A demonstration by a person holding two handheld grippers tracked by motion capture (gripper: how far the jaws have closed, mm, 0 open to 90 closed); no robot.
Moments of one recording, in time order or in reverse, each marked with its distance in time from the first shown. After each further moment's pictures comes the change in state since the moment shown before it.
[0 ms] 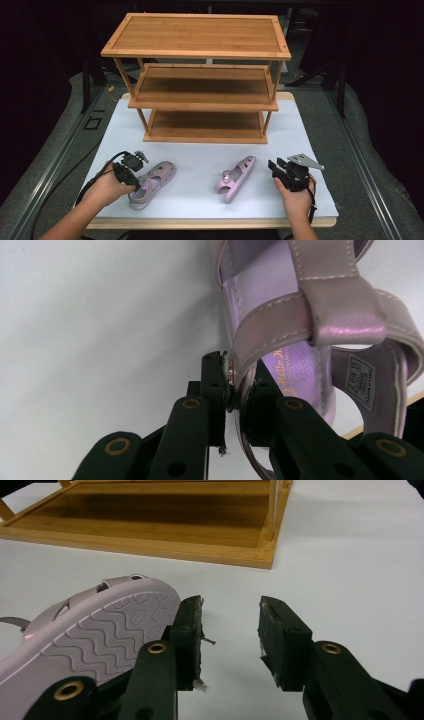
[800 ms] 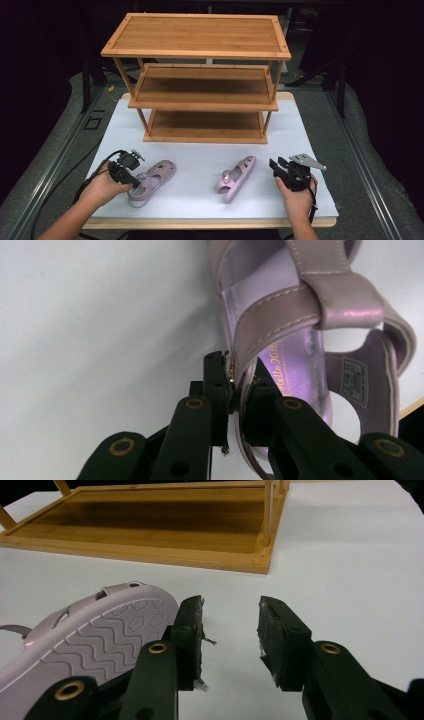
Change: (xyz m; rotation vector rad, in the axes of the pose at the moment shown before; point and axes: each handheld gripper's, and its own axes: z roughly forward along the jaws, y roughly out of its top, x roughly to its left) left arm 0.012 -0.010 -0.004 -0.133 -0.031 0.004; right arm -0.002 0.001 -0.001 -0.026 -0.001 0.015
